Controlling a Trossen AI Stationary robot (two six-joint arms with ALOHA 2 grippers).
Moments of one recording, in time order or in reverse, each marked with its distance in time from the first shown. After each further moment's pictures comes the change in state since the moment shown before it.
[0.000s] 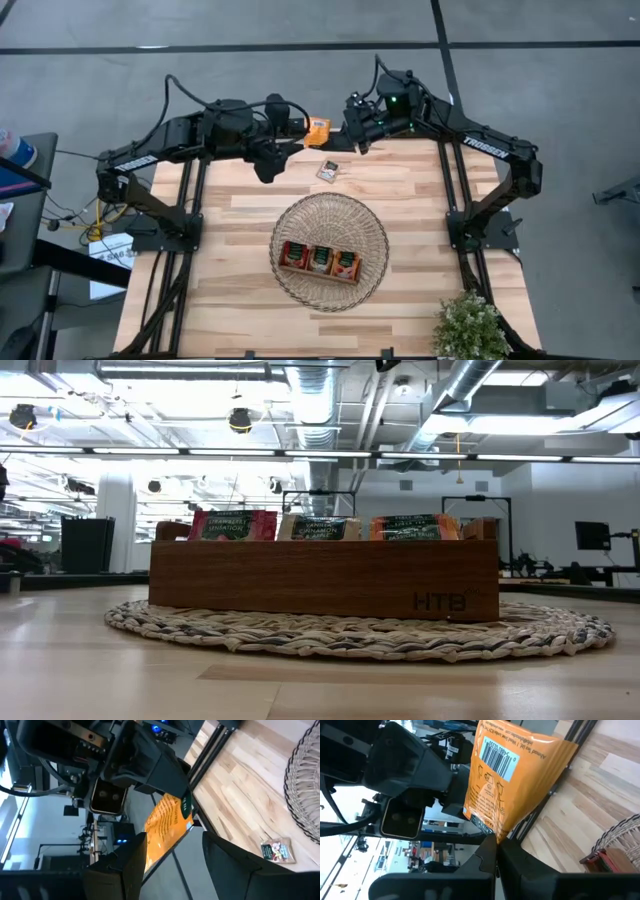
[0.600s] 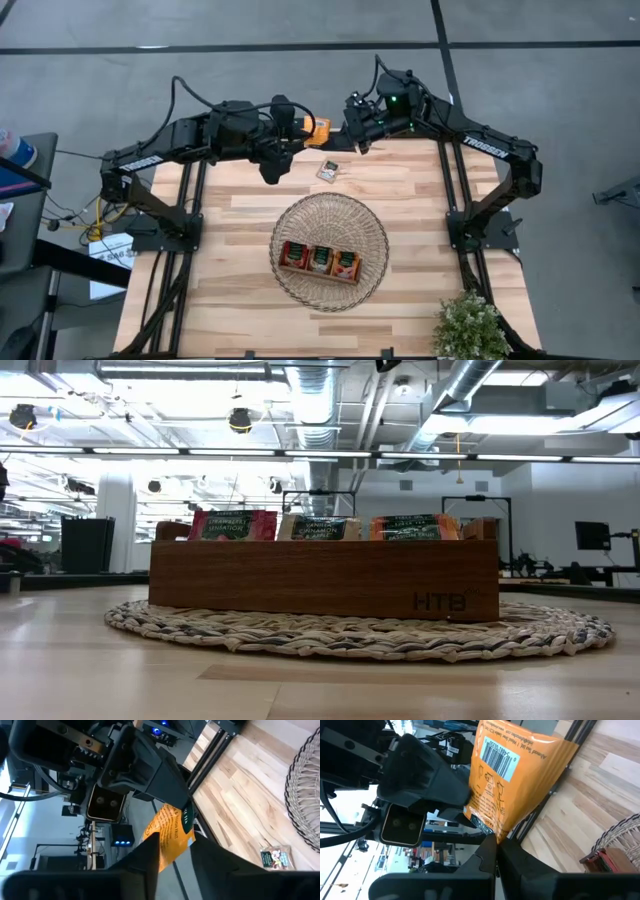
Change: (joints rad) left arm 0.000 0.026 0.000 0.025 0.010 -0.024; right arm 0.000 0.000 0.000 -0.001 -0.006 0.001
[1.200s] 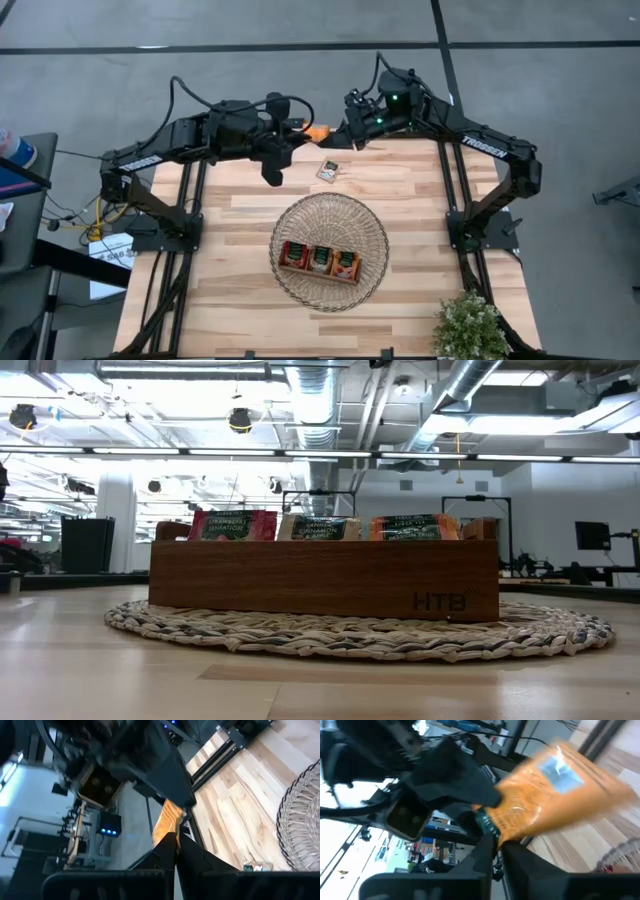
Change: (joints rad) left arm 0.000 -0.002 0.000 0.005 -0.016 -0.199; right arm 0.000 0.007 0.000 0.065 -0.019 -0.049
